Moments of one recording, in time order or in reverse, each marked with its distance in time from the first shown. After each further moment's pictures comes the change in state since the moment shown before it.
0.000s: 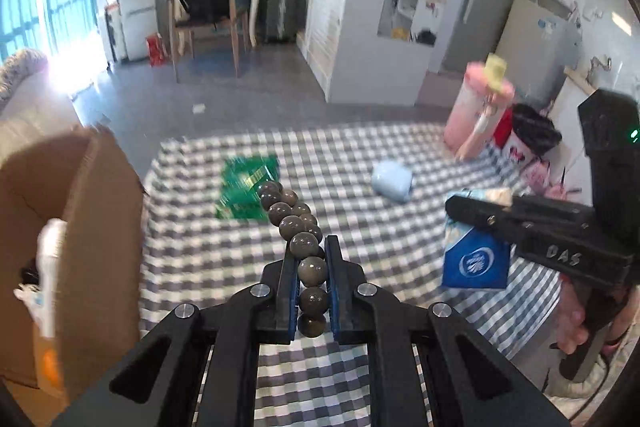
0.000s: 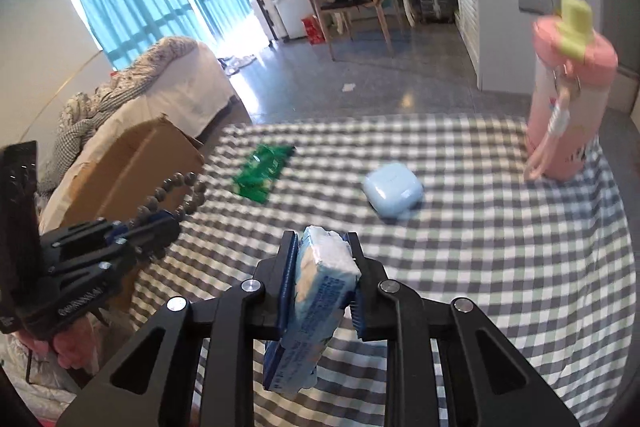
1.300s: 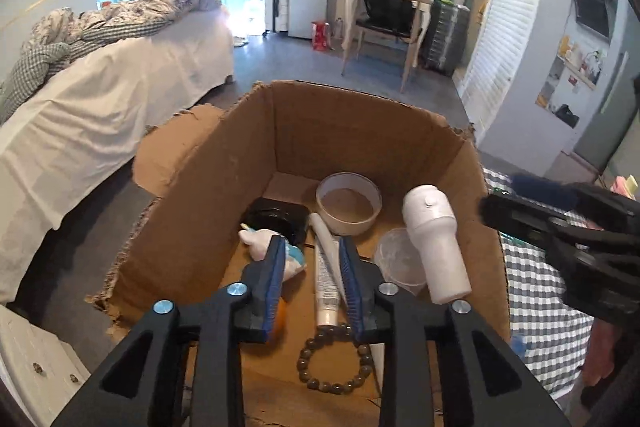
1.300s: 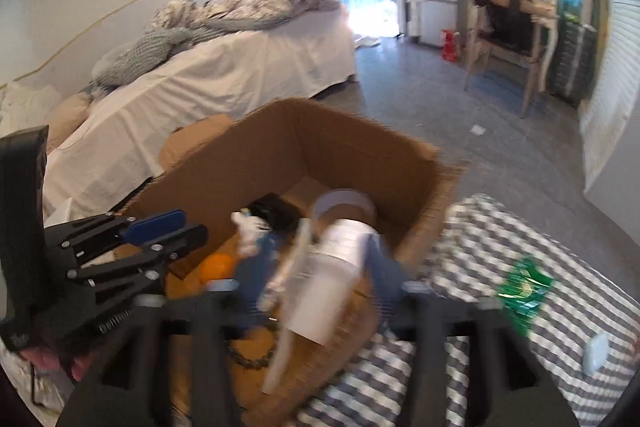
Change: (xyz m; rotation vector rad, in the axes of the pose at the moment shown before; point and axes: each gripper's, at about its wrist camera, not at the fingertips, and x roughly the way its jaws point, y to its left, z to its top) left arm -0.088 0.231 -0.063 -0.366 -0.021 0.373; right arm 0.108 0.275 0.039 -0.424 0.044 0.154
